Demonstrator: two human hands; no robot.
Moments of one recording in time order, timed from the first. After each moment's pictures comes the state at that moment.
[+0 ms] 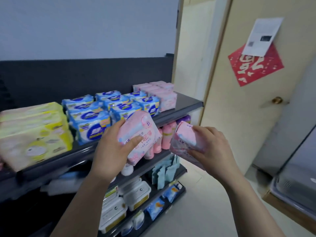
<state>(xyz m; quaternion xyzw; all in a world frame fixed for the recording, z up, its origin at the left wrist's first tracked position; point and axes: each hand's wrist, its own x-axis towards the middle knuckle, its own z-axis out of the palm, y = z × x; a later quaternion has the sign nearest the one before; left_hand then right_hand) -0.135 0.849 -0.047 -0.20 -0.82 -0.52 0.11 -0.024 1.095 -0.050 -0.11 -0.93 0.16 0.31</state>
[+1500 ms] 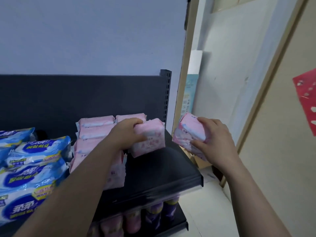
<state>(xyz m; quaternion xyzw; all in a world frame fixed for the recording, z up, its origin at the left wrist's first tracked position) -0.519 1.258 -0.014 -0.14 -0.94 -0.30 0.08 -0.445 1.521 -0.016 0.01 -0.93 0.22 0.29</state>
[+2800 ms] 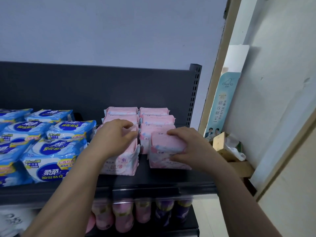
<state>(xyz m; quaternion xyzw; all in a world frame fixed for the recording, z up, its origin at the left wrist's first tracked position) -0.457 1.221 -0.027 0.04 -0.95 -0.23 0.19 -0.476 1.469 -0.029 0.30 -0.92 0.23 0.10</state>
